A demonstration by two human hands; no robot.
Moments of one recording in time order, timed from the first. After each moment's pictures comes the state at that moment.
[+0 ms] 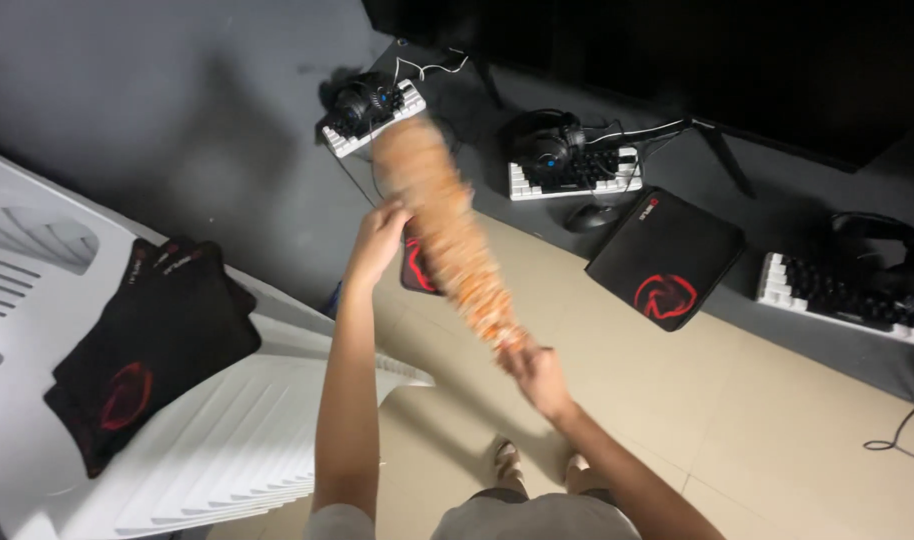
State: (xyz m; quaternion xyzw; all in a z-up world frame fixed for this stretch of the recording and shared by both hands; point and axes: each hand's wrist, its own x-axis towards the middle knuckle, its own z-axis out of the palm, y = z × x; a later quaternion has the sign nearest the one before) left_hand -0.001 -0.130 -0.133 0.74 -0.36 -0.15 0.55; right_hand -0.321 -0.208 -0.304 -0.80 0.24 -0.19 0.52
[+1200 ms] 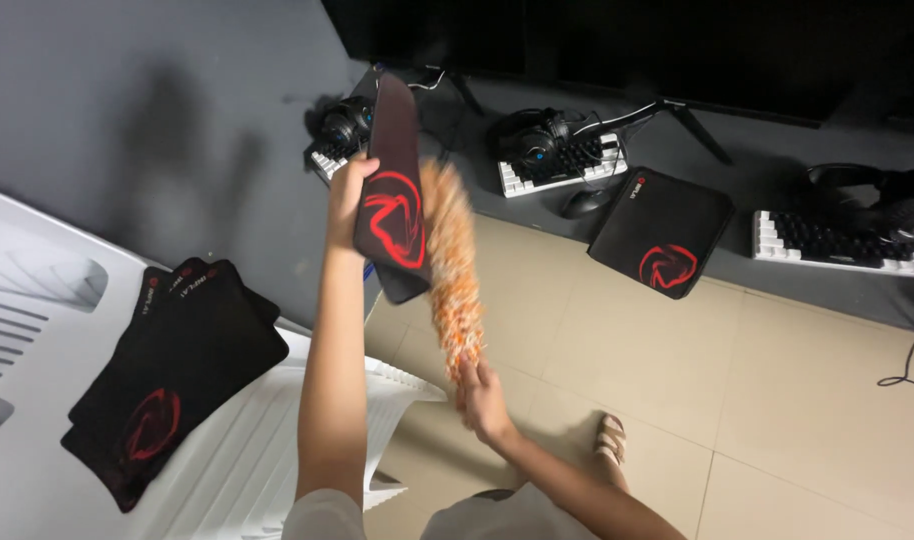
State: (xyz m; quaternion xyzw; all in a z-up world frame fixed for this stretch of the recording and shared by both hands) left_hand 0.012 -0.124 -0.041 0.48 -0.26 -0.38 0.75; right_hand -0.257 -0.053 -0.238 -0.38 0.37 -0.17 0.83
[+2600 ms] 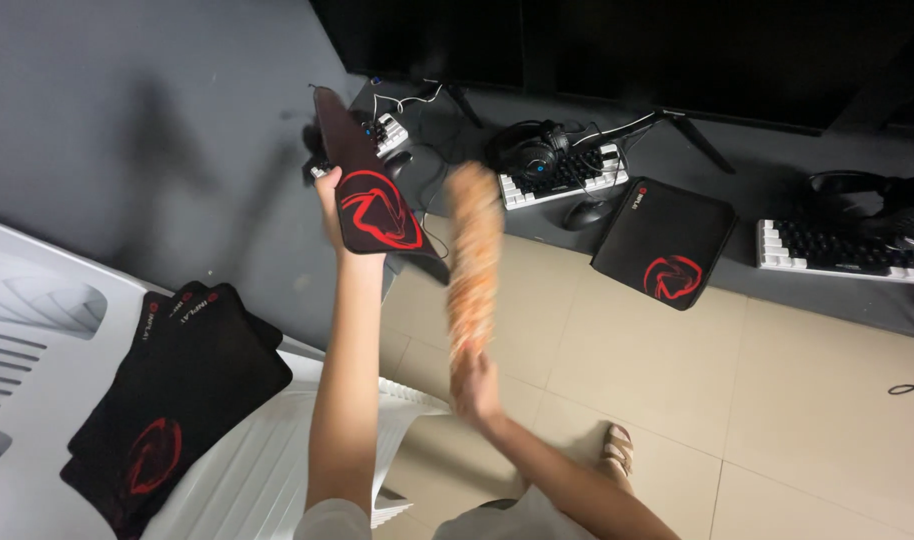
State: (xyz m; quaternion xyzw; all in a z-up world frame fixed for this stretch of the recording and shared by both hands) left_hand 0.020 -0.143 -0.052 0.36 -0.07 -0.29 0.89; right_hand -0.201 -0.072 -0.283 -0.33 0.33 -0.24 0.85
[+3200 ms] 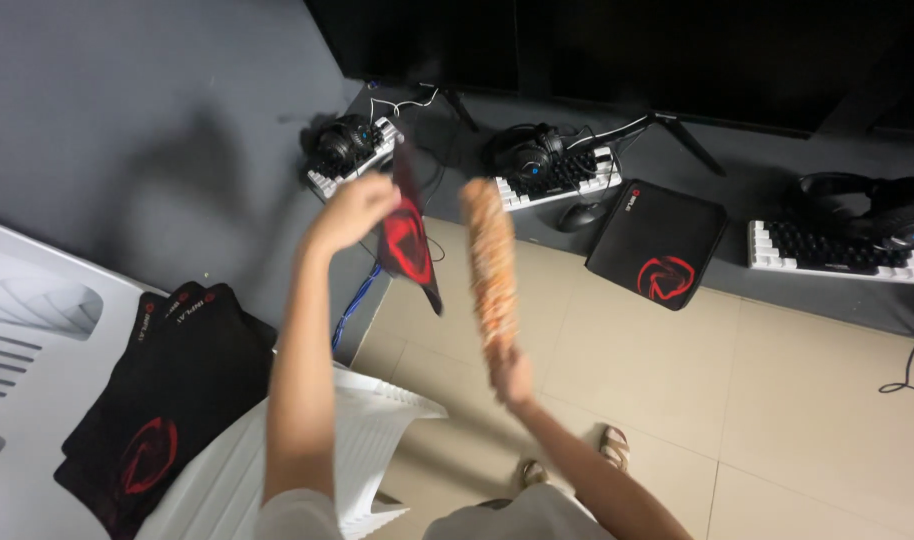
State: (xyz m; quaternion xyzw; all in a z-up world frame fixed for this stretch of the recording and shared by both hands) left_hand 0.063 -0.129 -0.036 0.76 -0.60 -0.11 0.25; right_hand -0.232 -0.131 -0.348 -0.43 0.43 -0.24 0.75
